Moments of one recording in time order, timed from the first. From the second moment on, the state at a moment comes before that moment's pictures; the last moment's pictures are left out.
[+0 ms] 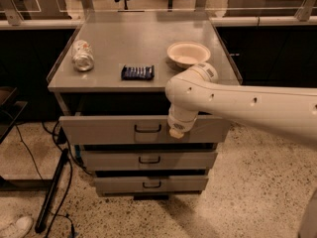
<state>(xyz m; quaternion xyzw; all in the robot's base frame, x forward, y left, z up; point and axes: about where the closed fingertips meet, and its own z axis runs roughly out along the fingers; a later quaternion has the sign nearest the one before) 0.601 -0.077 0.659 -0.58 0.80 -0.05 0.13</state>
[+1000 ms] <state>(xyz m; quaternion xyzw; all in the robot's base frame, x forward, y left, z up) 0.601 -0.077 0.659 -0.58 0.80 -0.05 0.13</state>
